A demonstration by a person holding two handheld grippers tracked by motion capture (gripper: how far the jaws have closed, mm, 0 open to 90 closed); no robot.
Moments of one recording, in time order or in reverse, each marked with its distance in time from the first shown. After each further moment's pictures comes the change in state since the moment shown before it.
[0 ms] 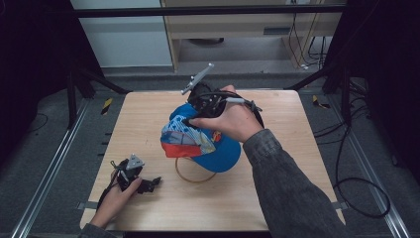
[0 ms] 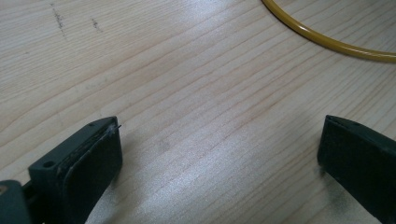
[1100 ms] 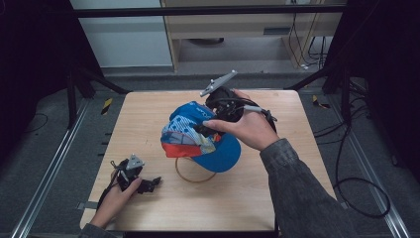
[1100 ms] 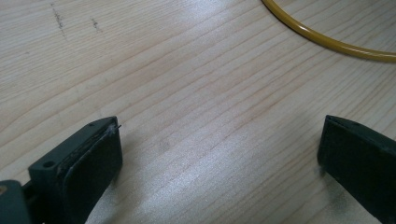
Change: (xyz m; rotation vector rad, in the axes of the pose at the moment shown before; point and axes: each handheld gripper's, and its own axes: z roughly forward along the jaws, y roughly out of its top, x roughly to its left) left arm 0.000 0.000 0.000 -0.002 0.001 0.000; right arm -0.008 -0.035 -0.013 -0.069 -0.046 0.101
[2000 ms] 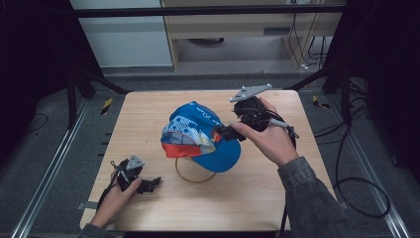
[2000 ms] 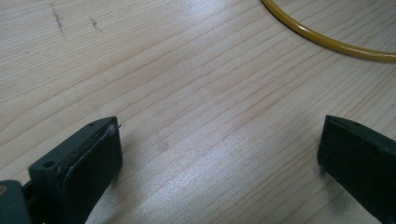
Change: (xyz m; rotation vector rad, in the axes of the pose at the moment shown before) left arm 0.000 0.000 0.000 0.003 -0.004 0.002; right arm -0.017 -0.056 -0.025 -0.110 -0.119 0.117
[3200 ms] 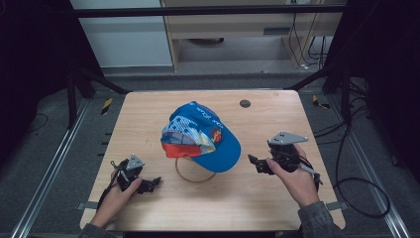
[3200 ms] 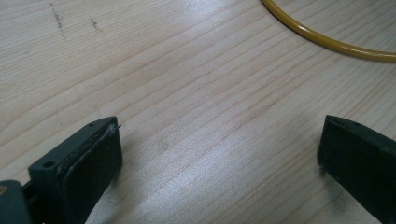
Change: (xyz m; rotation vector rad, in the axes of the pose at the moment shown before) left arm 0.000 0.000 0.000 0.002 0.000 0.003; right arm -0.023 -0.153 -0.004 -0.018 -0.134 0.152
